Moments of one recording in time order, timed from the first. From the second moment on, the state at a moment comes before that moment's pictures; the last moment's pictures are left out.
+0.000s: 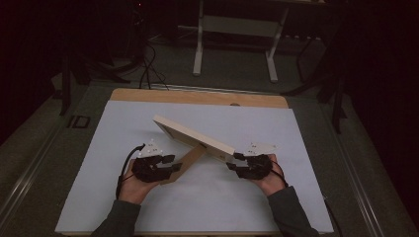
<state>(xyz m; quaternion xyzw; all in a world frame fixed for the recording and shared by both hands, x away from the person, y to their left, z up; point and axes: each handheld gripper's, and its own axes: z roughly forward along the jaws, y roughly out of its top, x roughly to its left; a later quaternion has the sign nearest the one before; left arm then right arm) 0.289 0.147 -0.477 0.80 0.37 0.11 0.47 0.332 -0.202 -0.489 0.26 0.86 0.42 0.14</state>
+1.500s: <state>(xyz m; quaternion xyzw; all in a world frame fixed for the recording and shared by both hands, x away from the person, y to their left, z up) 0.285 0.153 -0.453 0.75 0.40 0.11 0.51 0.338 -0.225 -0.484 0.29 0.86 0.41 0.11</state>
